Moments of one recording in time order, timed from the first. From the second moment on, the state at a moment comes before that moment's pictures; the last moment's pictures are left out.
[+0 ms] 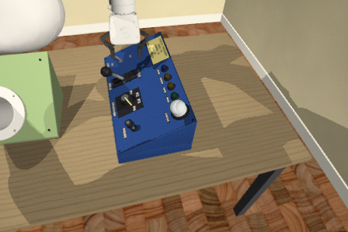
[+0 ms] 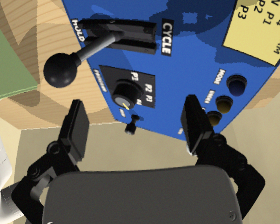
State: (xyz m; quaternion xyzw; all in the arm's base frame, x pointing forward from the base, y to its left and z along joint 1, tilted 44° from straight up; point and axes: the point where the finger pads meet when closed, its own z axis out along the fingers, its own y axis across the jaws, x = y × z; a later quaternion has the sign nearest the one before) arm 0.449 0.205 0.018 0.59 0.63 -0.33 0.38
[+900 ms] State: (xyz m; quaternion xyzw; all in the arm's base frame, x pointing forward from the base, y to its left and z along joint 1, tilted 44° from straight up) arm 0.410 0.255 0.076 0.59 0.63 -0.33 0.38
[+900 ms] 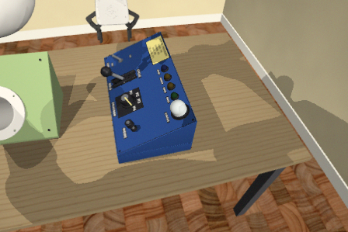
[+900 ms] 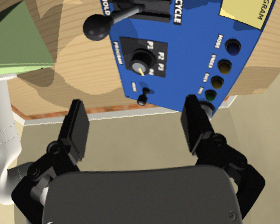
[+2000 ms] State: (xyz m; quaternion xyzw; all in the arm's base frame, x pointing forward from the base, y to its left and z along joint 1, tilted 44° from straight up) arm 0.384 0.285 0.114 0.60 0.62 -0.31 0.40
